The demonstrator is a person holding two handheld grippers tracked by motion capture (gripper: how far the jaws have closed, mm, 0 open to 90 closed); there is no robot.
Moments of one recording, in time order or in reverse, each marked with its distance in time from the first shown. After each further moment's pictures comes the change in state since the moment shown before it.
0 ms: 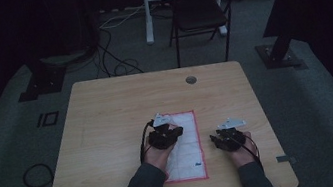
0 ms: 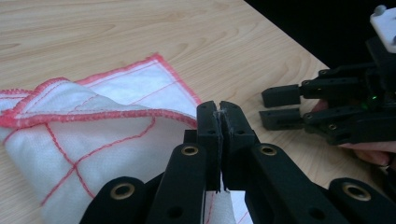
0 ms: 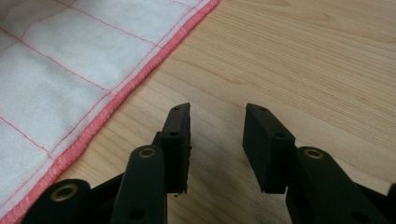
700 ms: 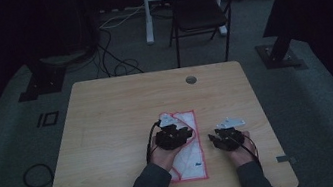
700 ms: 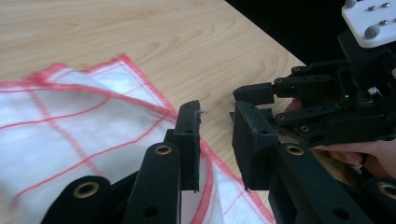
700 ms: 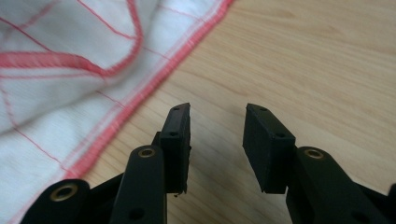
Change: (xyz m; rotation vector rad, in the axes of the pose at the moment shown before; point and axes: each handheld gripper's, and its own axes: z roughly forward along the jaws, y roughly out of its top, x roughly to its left) left arm -0.014 0.001 0.006 0.000 -0.054 0.007; right arm 0.004 0.004 0.000 -0.021 0.010 0.000
